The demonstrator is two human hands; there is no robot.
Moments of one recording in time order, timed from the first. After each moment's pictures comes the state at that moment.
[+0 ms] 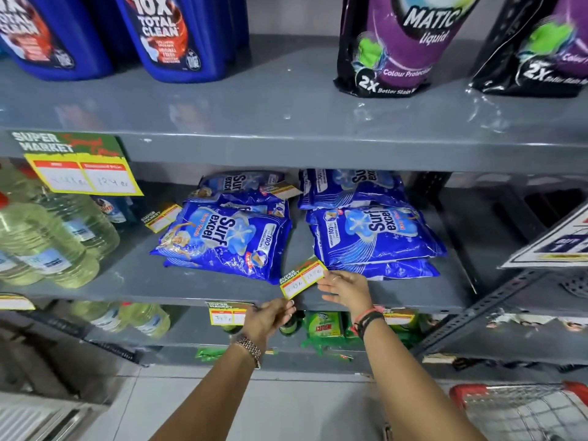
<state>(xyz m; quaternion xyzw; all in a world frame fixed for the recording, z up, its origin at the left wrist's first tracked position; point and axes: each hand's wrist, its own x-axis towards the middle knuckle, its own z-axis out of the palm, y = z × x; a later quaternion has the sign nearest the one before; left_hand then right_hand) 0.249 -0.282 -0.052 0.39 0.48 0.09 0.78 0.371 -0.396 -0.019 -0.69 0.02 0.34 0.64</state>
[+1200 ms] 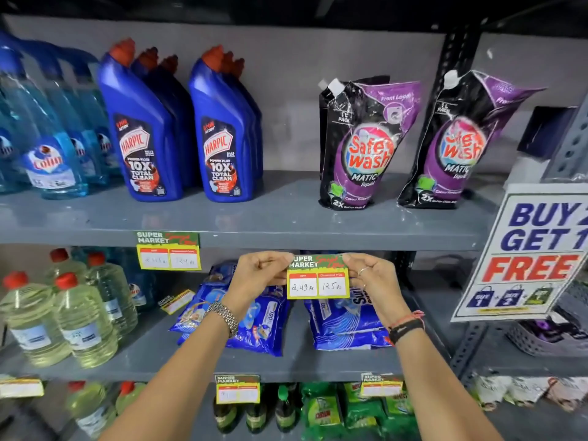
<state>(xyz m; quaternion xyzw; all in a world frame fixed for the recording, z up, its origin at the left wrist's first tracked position) 0.223 -0.253 0.192 0.70 0.14 0.23 0.67 0.346 -0.431 0.185 -0.63 -0.23 0.15 0.73</state>
